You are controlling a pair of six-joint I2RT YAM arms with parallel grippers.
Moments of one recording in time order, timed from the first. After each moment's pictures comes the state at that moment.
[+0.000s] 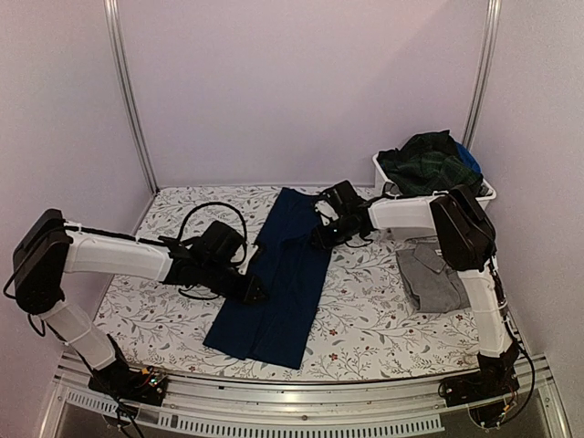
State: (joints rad) left arm -0.78 1.61 0.86 -0.19 0.17 -0.41; right arm 0.62 2.33 1.71 -0.28 -0.15 0.16
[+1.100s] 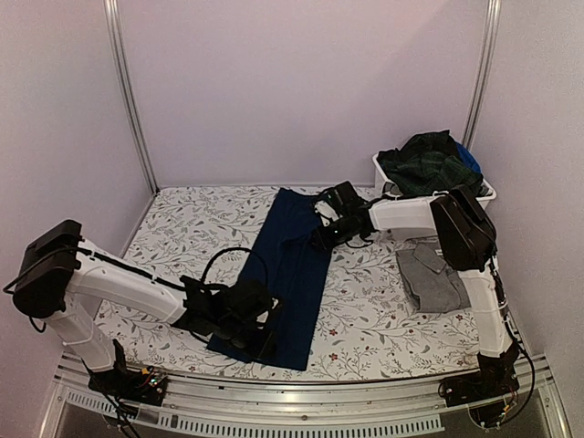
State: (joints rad) left arm -1.18 1.62 0.75 -0.21 0.08 -0.69; right arm 0.62 2.33 1.70 -0.26 -0.14 0.10
